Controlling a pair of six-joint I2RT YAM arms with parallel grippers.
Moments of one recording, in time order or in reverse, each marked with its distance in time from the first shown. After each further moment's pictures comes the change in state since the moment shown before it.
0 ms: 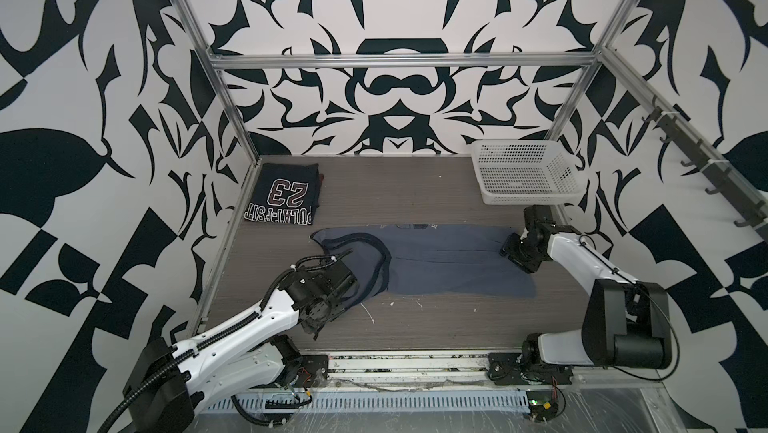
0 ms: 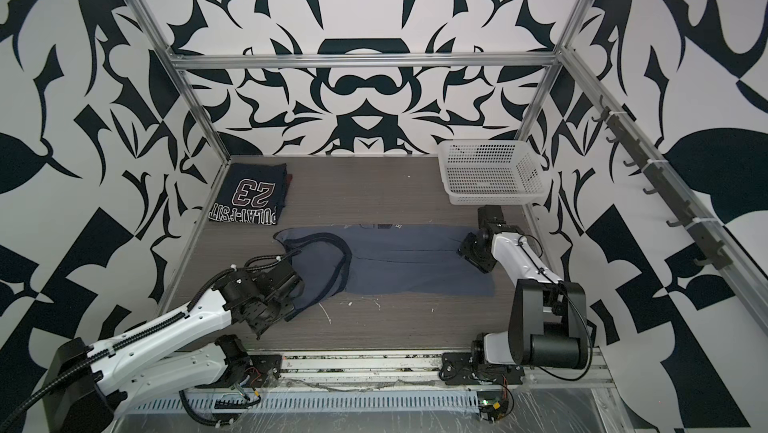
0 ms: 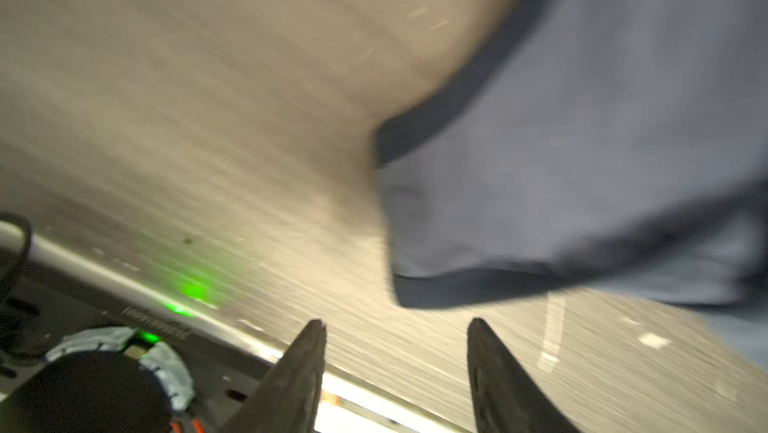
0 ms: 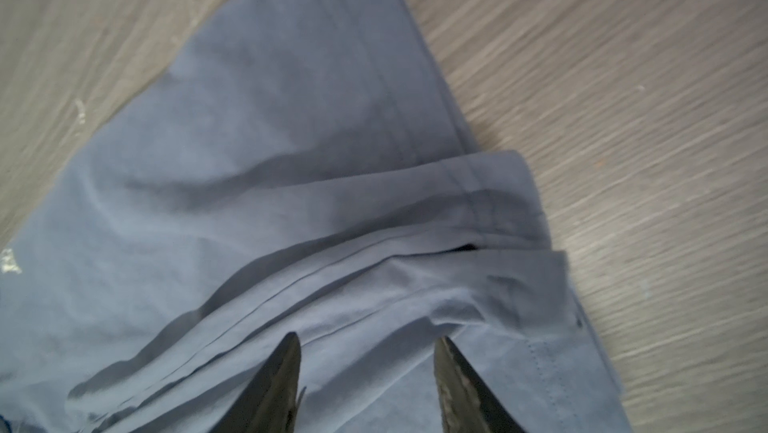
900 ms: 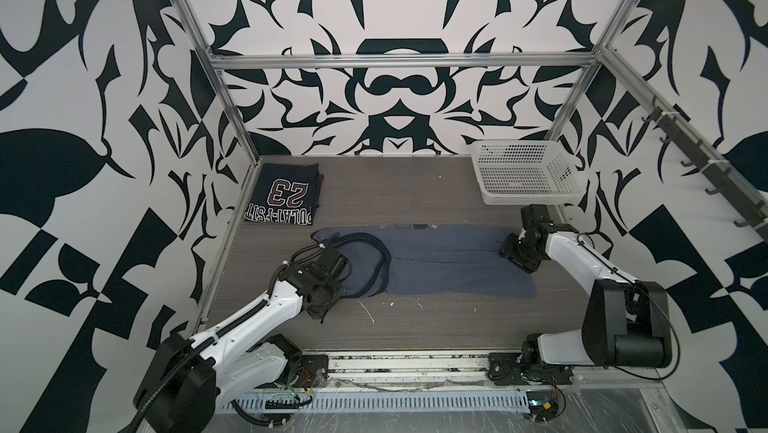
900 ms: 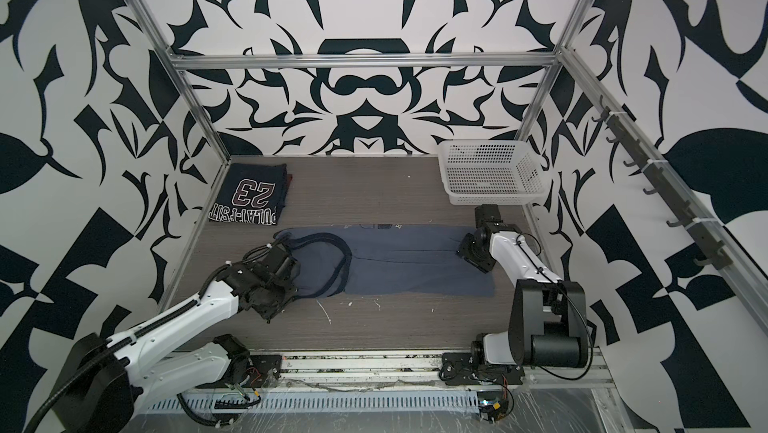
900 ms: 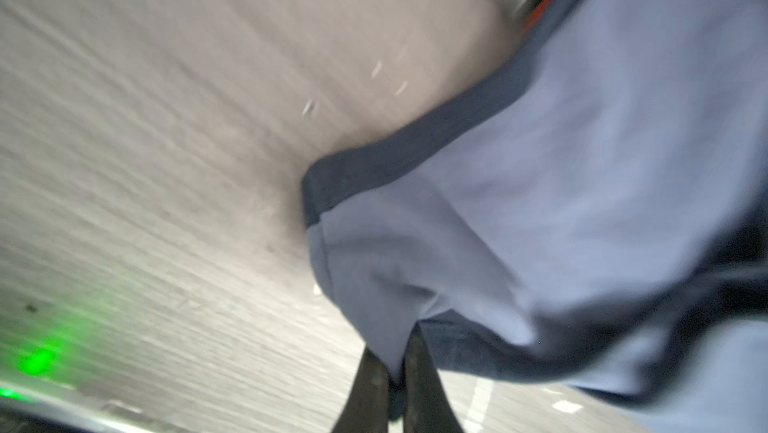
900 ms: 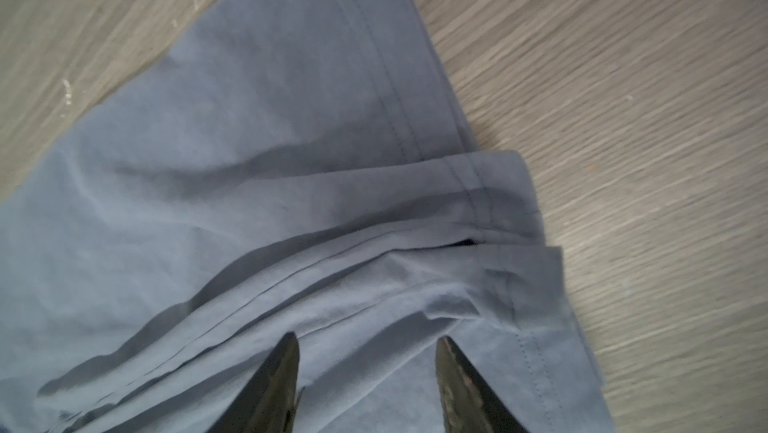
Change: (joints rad) left arm 0.279 0.057 0.009 0.256 0.100 0.082; right arm 0.024 0.011 0.009 -0.022 0.044 -0.029
